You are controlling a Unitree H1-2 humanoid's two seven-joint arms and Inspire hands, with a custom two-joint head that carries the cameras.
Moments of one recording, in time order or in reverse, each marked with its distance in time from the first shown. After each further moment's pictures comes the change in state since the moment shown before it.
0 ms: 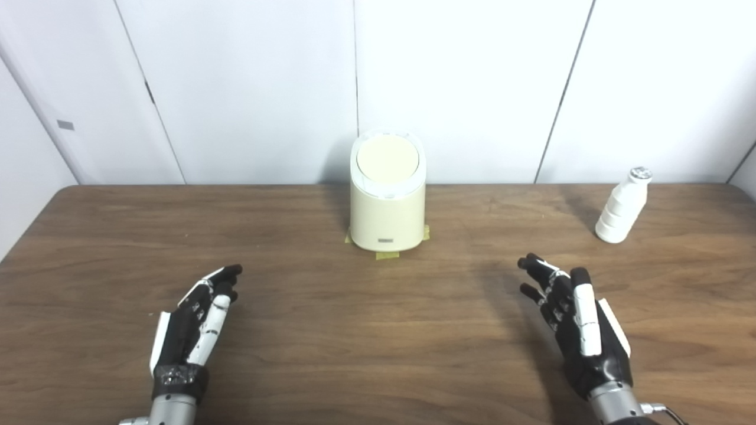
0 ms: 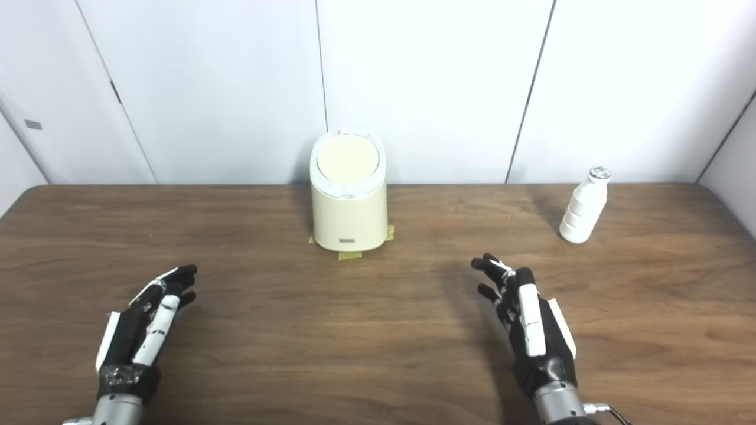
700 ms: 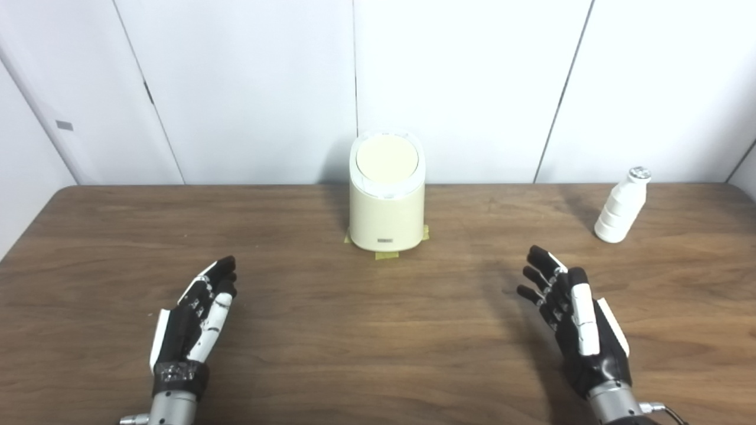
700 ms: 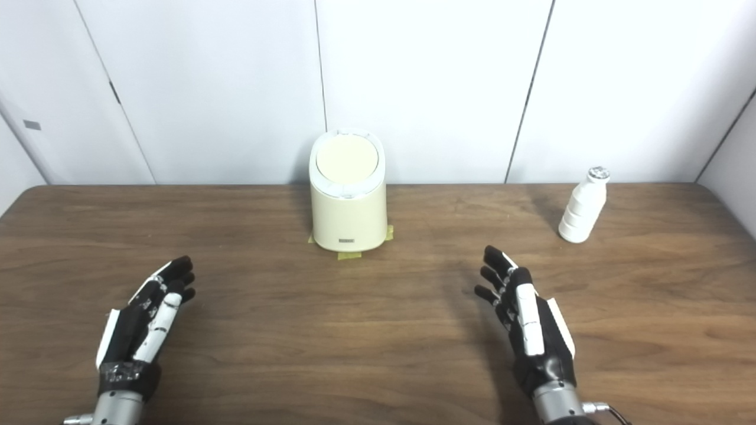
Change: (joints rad) left arm -0.006 -0.006 0.010 0.006 -0.011 0.000 -0.004; right arm -0.002 -0.001 0.005 0.000 -0.021 0.002 -0.007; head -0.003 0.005
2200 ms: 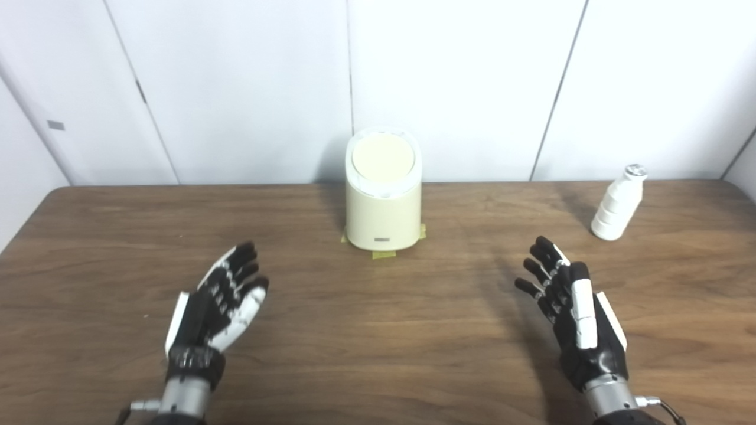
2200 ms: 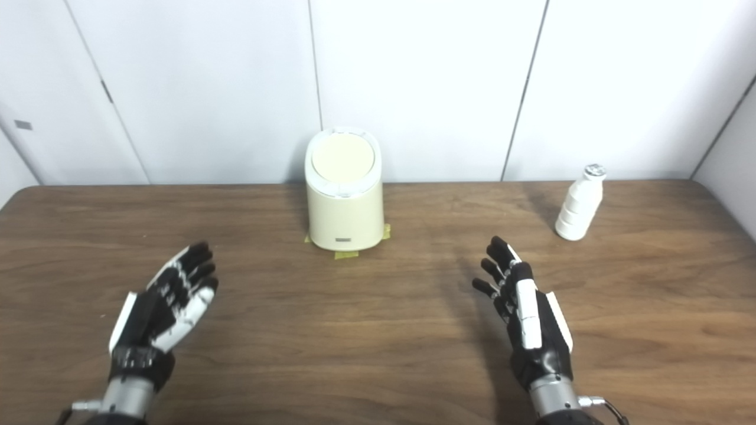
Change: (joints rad) left arm -0.059 -0.007 -0.039 -0.243 0.030 0.265 0.015; right arm -0.026 0.015 0.002 0.035 -0.001 -0.033 -0.014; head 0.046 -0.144
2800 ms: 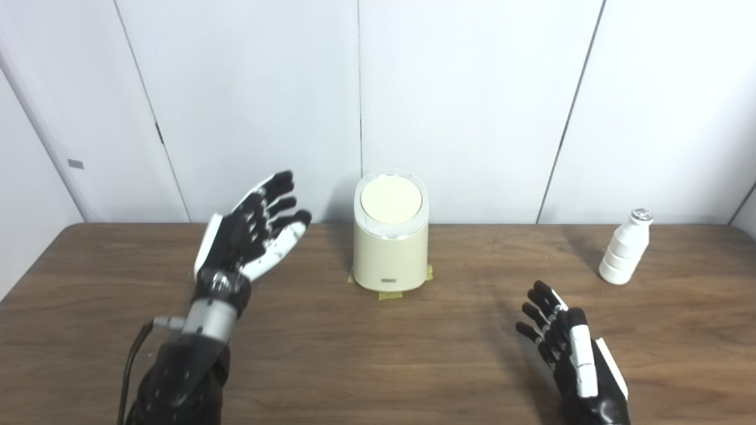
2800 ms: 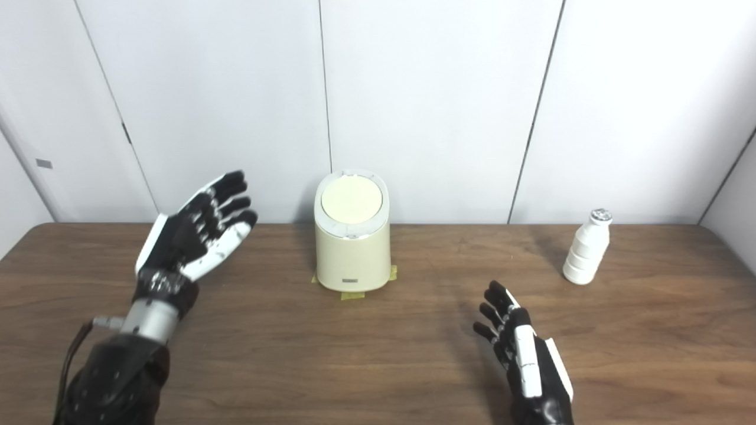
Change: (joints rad) left arm -0.358 0.026 -0.042 -0.043 0.101 0.222 -0.044; right arm 0.001 0.005 0.017 0.018 -0.002 -0.025 -0.003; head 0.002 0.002
